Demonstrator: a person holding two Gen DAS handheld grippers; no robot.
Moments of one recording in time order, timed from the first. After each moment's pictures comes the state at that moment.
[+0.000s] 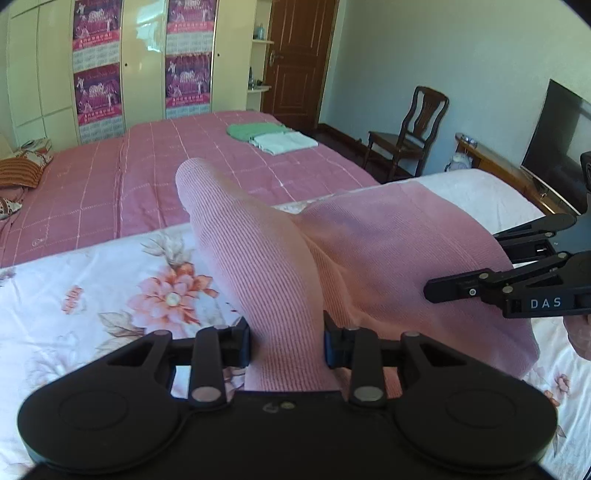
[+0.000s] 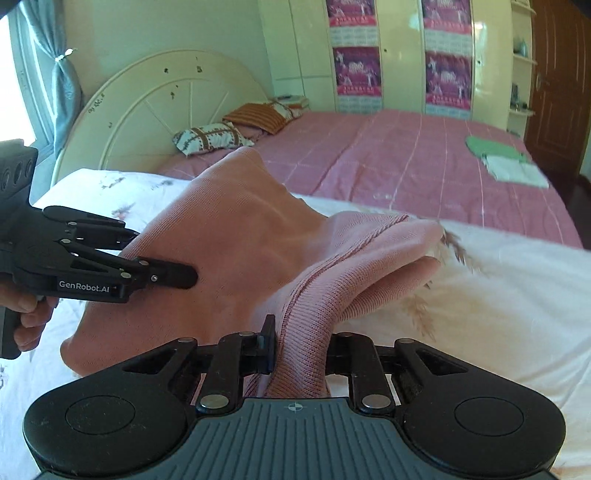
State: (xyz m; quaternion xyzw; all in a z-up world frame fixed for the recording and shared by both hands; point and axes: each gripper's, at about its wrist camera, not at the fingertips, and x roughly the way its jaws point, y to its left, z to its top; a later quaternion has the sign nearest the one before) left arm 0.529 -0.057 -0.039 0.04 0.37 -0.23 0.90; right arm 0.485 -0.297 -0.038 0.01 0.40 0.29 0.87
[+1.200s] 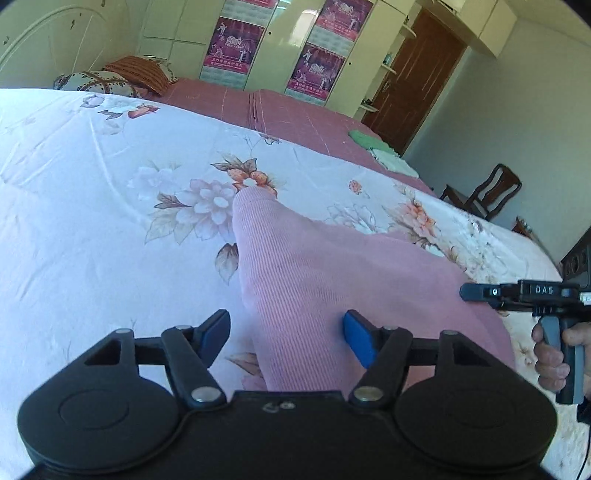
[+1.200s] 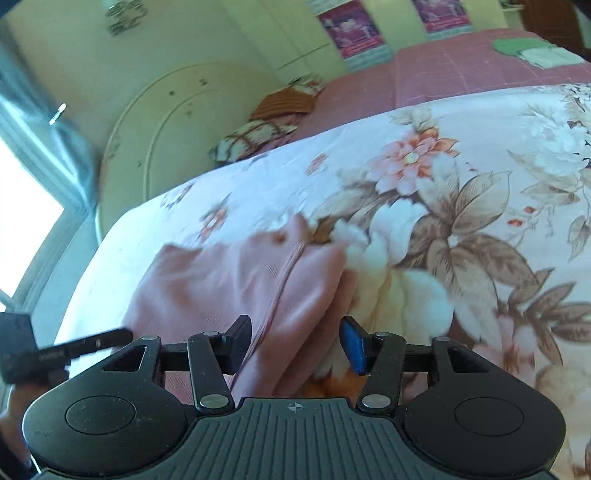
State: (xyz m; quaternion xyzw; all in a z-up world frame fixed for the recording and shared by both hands) left arm 0.444 0.248 -0.101 -0.12 0.40 -0.11 0.90; right arm 0.486 -0.085 -0.116 0.22 0.46 0.30 0.81
